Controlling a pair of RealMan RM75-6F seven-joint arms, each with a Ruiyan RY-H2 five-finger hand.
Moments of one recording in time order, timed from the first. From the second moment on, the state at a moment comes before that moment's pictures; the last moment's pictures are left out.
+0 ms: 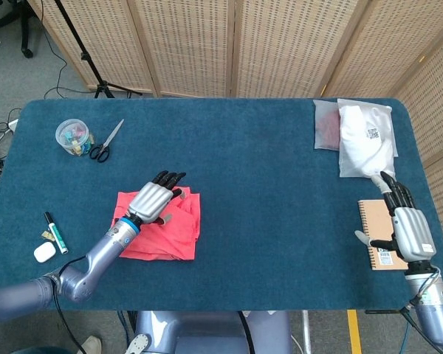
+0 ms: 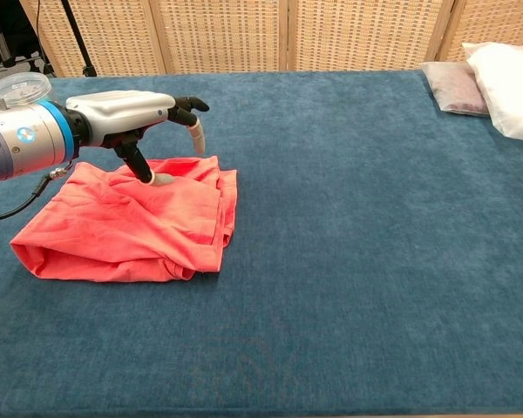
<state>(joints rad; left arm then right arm) -0.81 -1.55 -0.18 -1.38 1.19 0.80 0.26 0.24 -1.07 0.17 -1.74 -1.39 1.35 0.24</state>
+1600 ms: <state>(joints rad) -0.79 -1.73 -0.12 -1.14 1.30 0.92 0.13 0.25 -1.07 0.18 -1.71 -1.36 1.31 0.25</state>
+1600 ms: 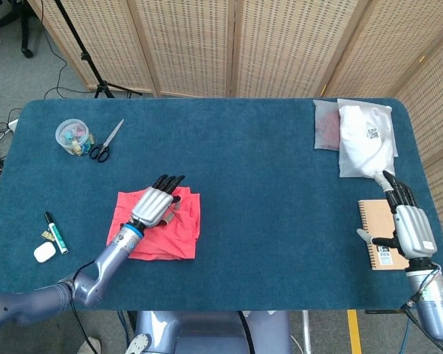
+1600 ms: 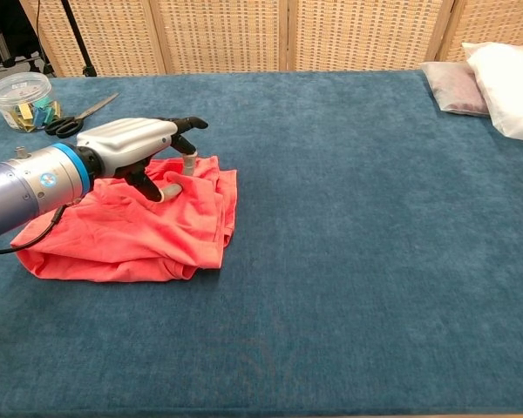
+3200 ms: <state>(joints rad) -0.86 -1.81 -0.16 -0.95 1.42 0.99 0.19 0.25 -1.07 0.19 -1.72 -1.35 1.30 0.26</state>
